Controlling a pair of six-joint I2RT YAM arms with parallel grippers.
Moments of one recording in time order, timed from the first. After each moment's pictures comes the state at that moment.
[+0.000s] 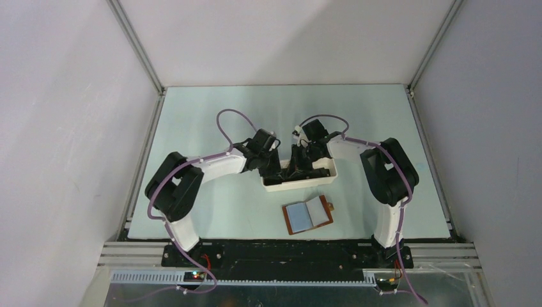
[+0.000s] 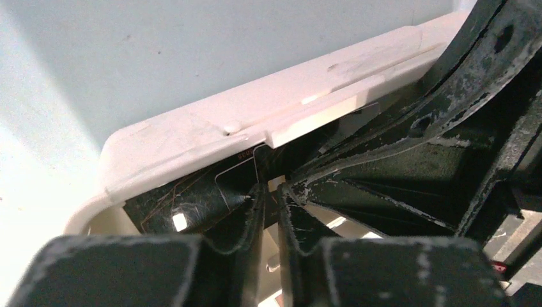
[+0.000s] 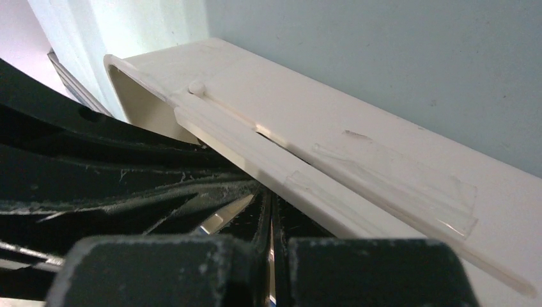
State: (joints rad) left arm -0.68 1.75 1.05 -0.29 0.18 -0.76; right arm 0.53 1.93 1.20 -0.36 -0.61 0.52
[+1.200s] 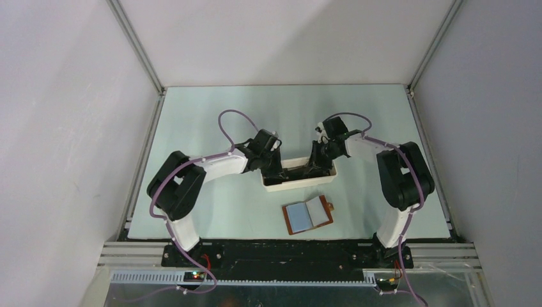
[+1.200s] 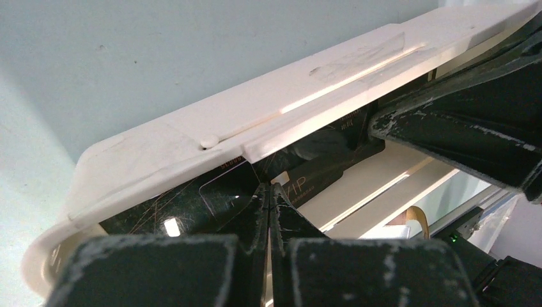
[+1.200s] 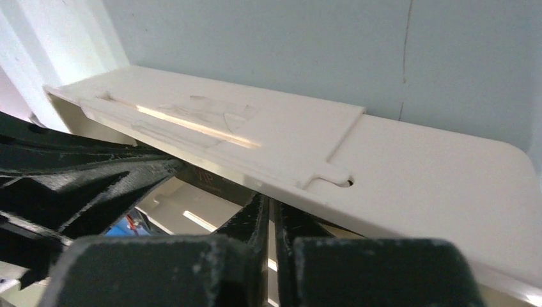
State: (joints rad) left arm -0.68 1.78 1.05 -0.24 0.20 -0.77; right arm 0.39 1.82 1.11 -0.44 -0.49 0.49
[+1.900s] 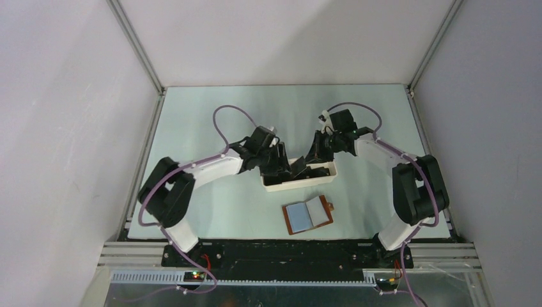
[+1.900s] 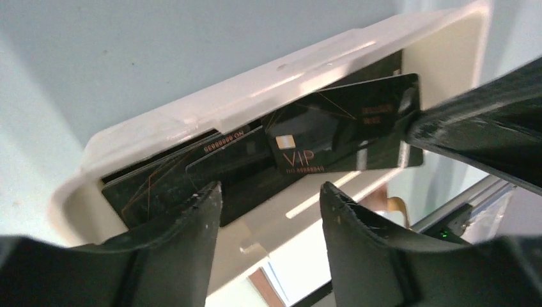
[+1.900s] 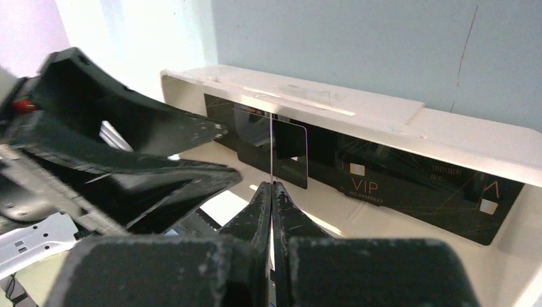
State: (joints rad) left arm -0.68 1.72 1.05 -0.26 0.18 -0.76; right arm 0.37 1.67 1.11 -0.40 -0.55 0.52
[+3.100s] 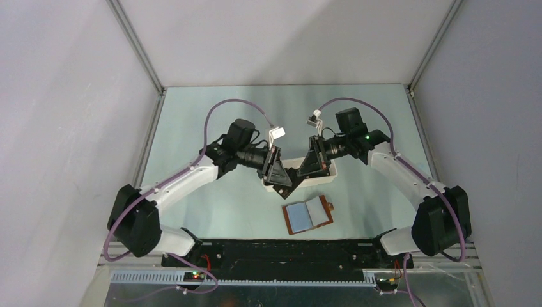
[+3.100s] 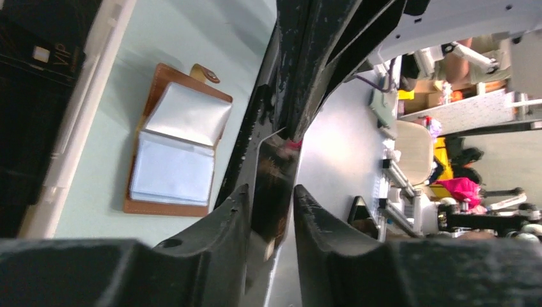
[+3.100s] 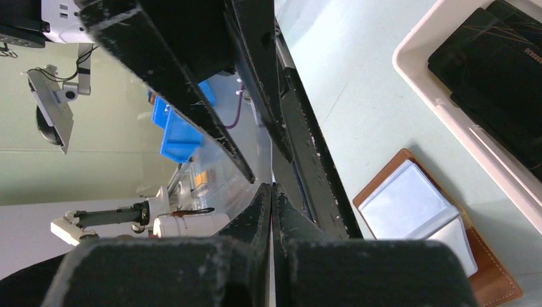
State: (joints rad) left arm -0.63 1.38 1.00 -0.27 0.92 -0.39; right arm 0.43 1.40 1.11 -0.55 -1.08 0.23
